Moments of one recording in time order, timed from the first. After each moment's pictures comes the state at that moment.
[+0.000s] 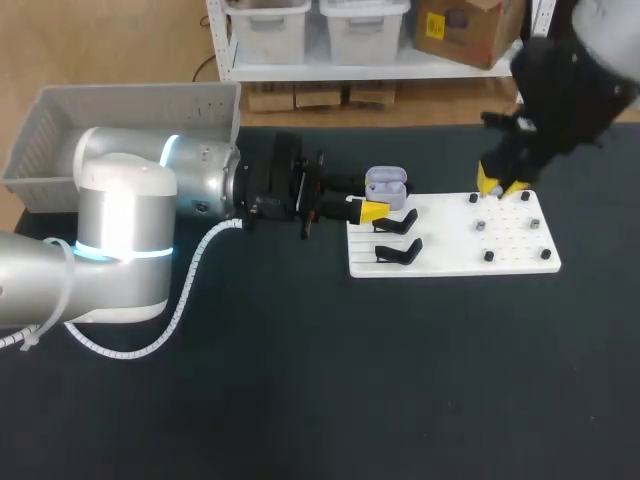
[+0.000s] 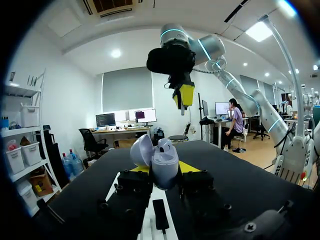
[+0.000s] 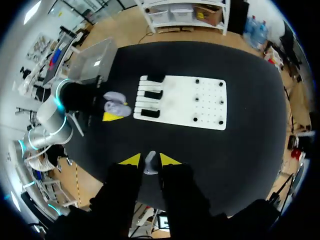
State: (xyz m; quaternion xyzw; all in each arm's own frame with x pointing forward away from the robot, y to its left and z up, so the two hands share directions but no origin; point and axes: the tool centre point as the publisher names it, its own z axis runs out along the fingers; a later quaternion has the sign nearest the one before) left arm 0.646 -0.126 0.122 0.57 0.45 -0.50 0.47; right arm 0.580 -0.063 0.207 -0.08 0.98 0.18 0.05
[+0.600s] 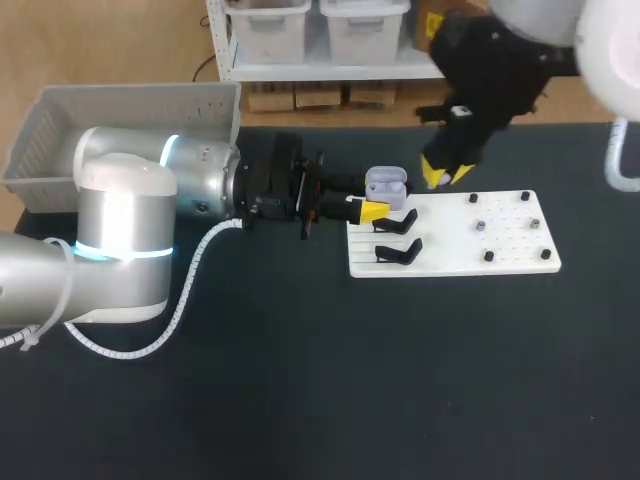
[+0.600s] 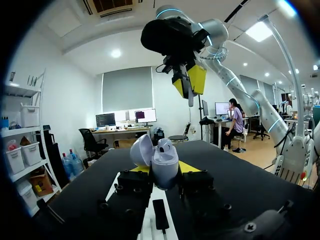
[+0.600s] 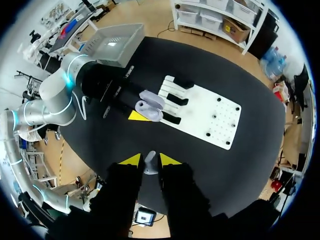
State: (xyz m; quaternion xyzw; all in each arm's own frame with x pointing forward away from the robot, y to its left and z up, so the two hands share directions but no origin) left arm 0.646 -0.126 0.122 0.57 0.45 -0.50 0.47; right arm 0.588 -0.008 0.212 -0.20 0.97 0.13 0.04
